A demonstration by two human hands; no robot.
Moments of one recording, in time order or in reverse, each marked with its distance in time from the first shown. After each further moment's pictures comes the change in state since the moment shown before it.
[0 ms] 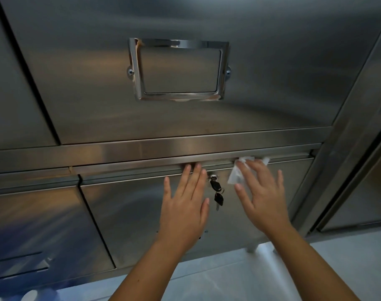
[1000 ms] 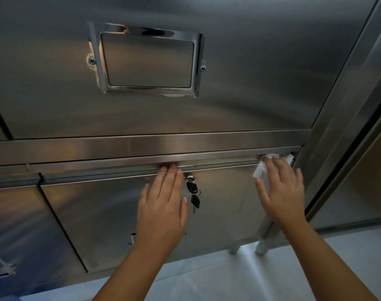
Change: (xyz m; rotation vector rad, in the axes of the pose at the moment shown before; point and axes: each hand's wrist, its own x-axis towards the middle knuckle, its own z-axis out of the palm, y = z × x) left_hand 0.004 0.020 0.005 -0.031 0.145 -0.118; right_hand 0.006 0.091 -0.013 -0.168 0.090 0.063
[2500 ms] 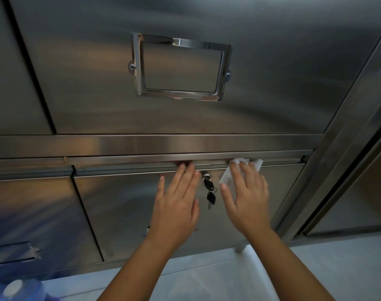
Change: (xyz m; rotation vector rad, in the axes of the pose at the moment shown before) left_hand -0.004 -0.016 -0.009 -0.008 -0.126 0.103; right_hand -0.014 -0.109 0.000 0.173 -0.034 -0.012
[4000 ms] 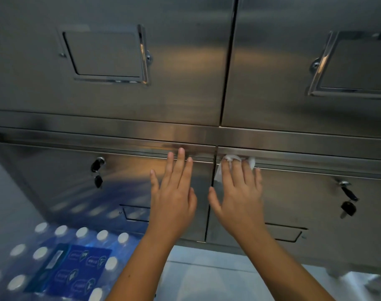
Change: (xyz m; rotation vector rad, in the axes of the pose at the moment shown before) left_hand -0.101 -0.183 -0.111 0.219 0.098 -0.311; right_hand -0.019 -0.256 0.052 -0.026 -0.042 -0.283
